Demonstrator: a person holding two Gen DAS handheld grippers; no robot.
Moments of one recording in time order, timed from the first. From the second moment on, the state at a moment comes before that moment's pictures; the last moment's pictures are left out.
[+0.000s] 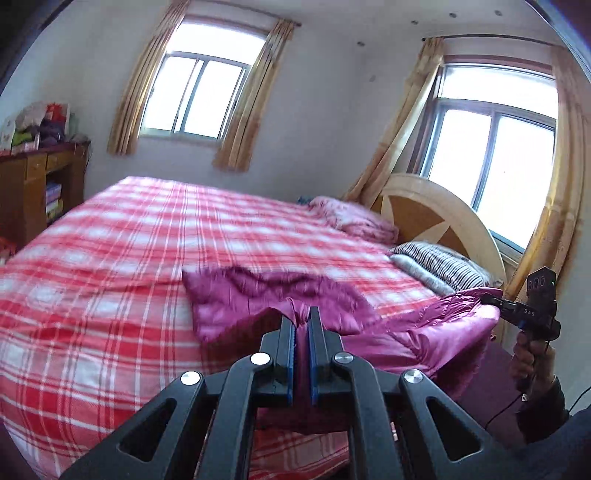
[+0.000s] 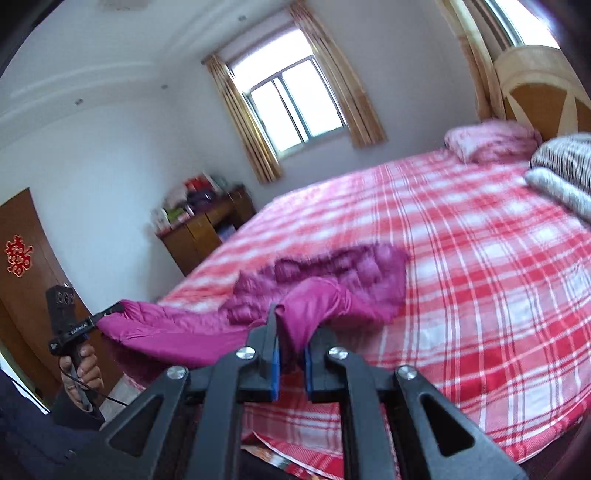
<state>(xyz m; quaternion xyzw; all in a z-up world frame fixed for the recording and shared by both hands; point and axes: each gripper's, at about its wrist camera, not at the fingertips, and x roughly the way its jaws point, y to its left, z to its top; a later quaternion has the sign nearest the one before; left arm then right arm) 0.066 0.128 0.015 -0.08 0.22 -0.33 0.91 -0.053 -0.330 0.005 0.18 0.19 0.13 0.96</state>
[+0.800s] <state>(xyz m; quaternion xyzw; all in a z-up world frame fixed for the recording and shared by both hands) 0.367 0.065 -0.112 -0.11 0.40 -0.23 0.88 0.236 -0.372 -0.073 0.24 0.29 0.01 0.93</state>
